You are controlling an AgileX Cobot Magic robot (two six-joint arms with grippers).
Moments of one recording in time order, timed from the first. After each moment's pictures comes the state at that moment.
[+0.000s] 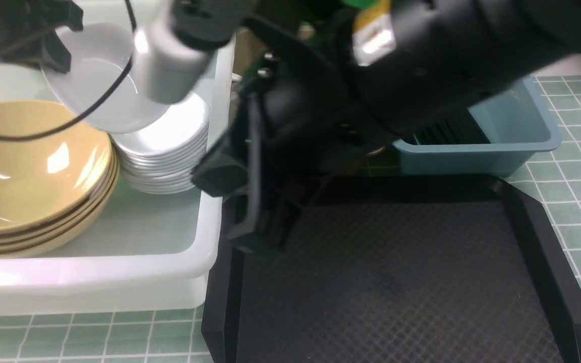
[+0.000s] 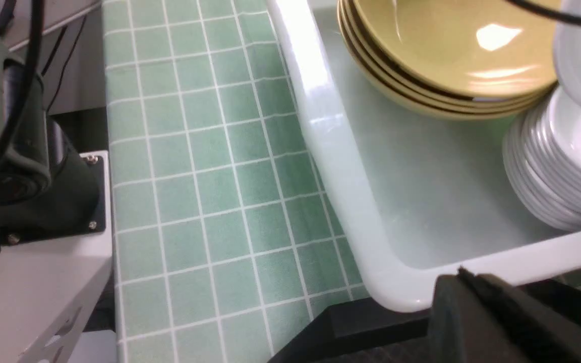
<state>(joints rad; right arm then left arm) 0.91 1.56 -1.64 0.30 0.93 -0.50 0.08 1.61 -1.54 -0.24 0.97 0.13</state>
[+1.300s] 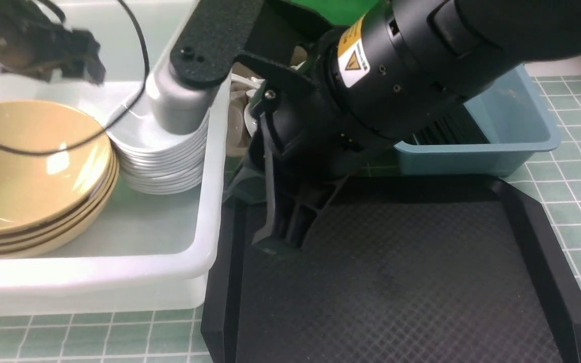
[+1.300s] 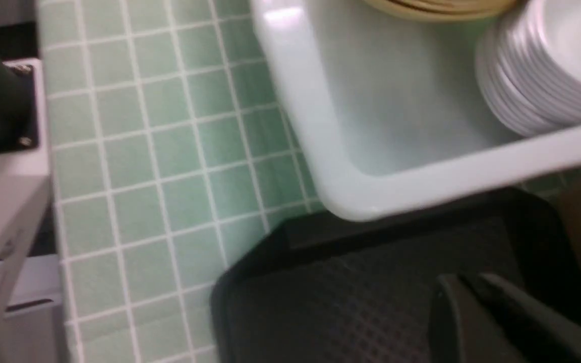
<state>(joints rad) 0.91 1.58 -1.66 0.10 1.05 -0.39 0.08 1.67 -1.59 -0.18 0.90 0.28</state>
